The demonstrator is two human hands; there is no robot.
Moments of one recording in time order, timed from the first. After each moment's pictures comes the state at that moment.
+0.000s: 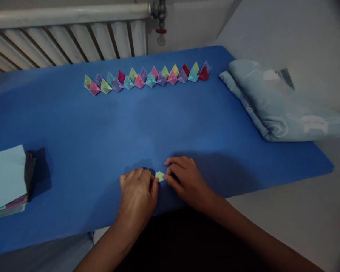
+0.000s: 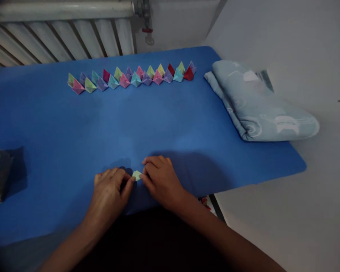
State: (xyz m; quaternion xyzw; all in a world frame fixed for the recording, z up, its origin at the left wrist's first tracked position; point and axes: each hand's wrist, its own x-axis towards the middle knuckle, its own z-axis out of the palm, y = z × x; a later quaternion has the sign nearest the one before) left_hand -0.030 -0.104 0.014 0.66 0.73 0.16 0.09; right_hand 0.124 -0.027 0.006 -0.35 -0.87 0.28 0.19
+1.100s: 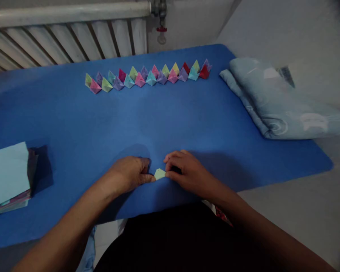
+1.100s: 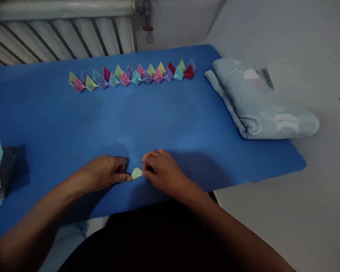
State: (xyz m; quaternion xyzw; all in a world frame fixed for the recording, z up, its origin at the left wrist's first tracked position) left_hand -0.079 -0.047 0.050 0.64 0.65 -0.08 0.40; right_hand 0.121 -0.006 0.023 -0.33 -0.86 0.37 0.12
